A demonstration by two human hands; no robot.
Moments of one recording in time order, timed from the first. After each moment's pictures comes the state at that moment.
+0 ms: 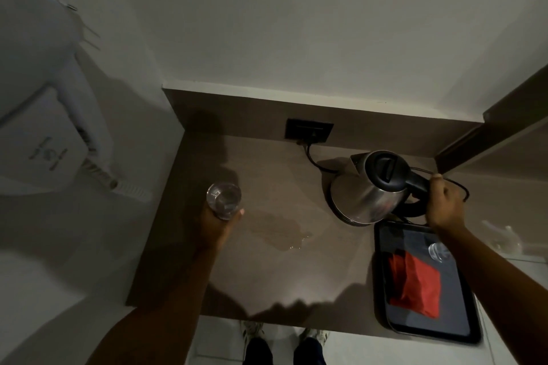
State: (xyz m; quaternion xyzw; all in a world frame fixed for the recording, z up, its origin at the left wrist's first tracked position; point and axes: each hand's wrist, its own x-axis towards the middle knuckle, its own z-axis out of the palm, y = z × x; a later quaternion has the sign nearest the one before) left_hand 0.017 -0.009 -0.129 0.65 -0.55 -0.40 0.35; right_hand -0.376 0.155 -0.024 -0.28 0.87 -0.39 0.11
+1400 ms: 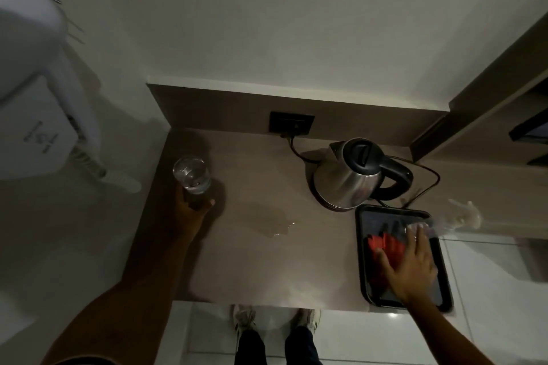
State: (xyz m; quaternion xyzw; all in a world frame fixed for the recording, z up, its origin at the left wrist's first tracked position) left_hand 0.047 -0.027 -0.124 0.65 -0.52 -0.47 0.31; right_hand -0.294 0.293 -0.088 -0.30 0.93 -0.18 0.13
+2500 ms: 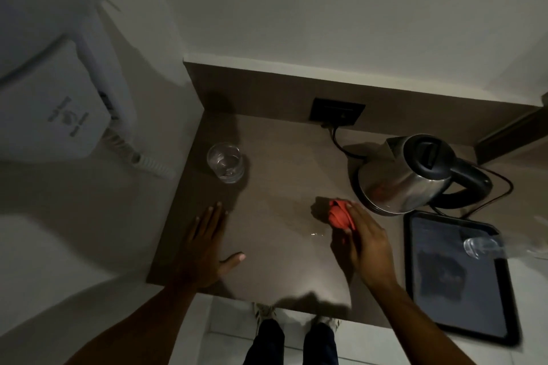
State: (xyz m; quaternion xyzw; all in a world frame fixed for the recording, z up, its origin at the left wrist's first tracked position) left_hand 0.143 0.030 -0.169 0.46 -0.88 -0.14 -0.06; right_hand -0.203 0.169 -0.107 -0.54 0.79 -0.24 0.16
